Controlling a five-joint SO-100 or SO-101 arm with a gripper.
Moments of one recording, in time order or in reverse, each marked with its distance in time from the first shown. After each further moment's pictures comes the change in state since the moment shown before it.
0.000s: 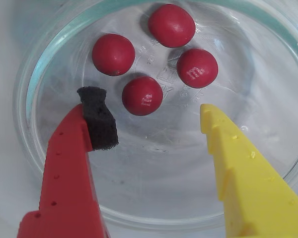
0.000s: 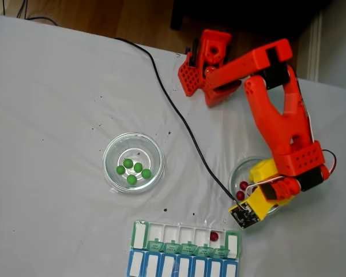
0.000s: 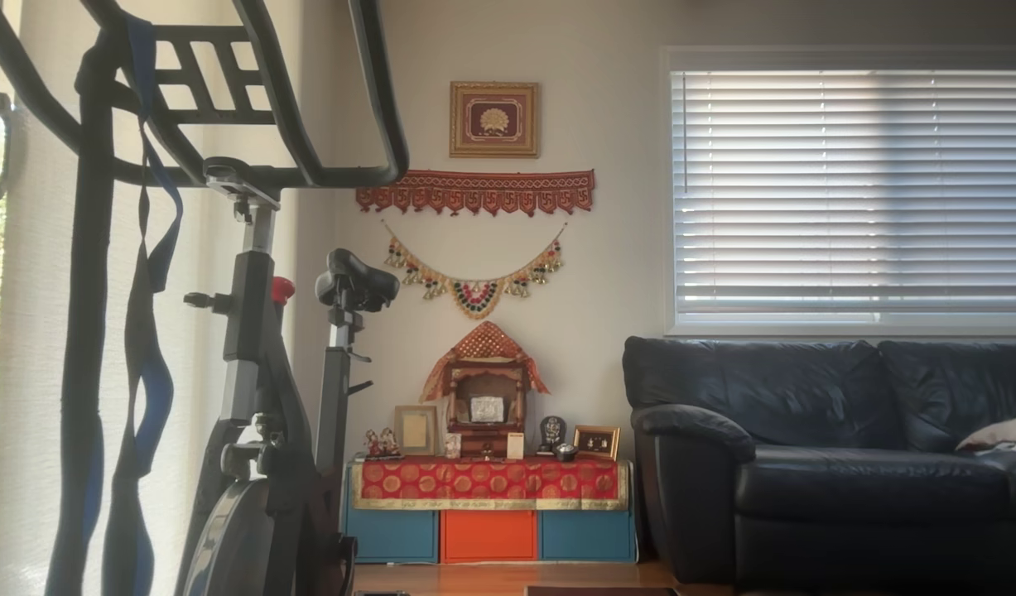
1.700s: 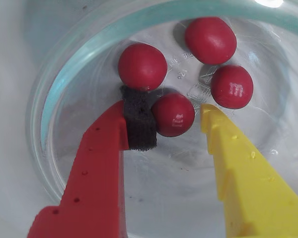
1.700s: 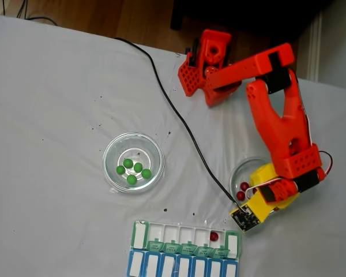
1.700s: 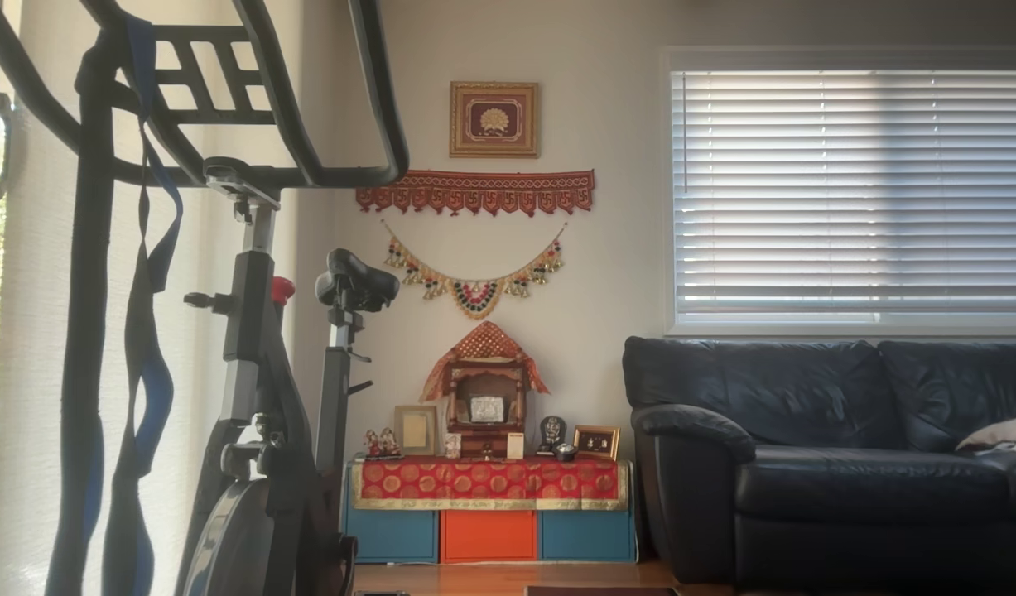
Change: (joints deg) arm -0.9 -3.1 2.0 -8.2 0.4
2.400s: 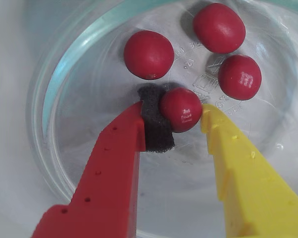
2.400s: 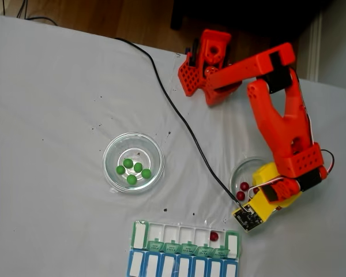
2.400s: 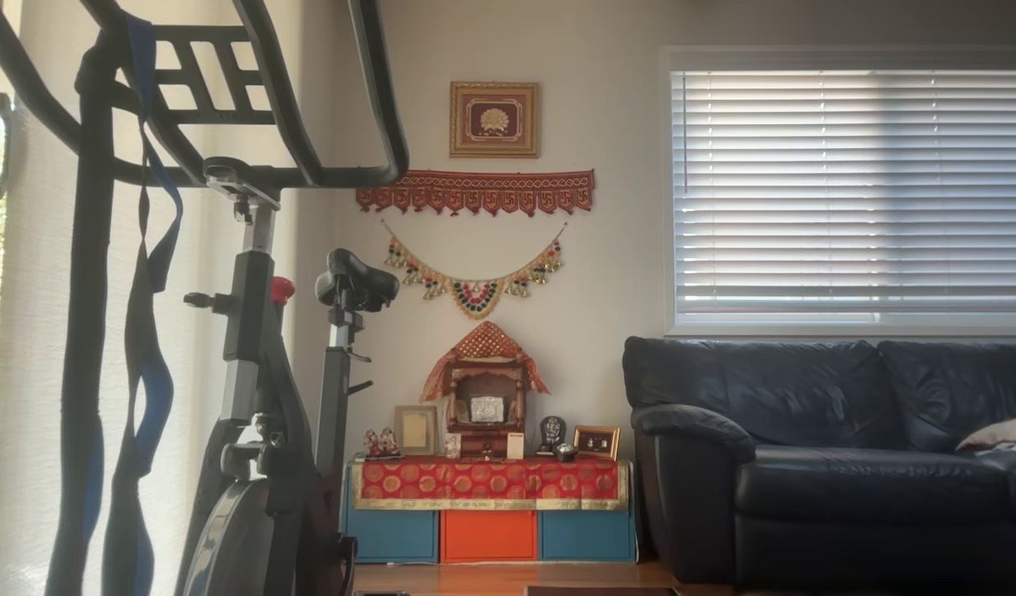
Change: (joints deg) arm -0.3 0.0 0.0 0.0 0.1
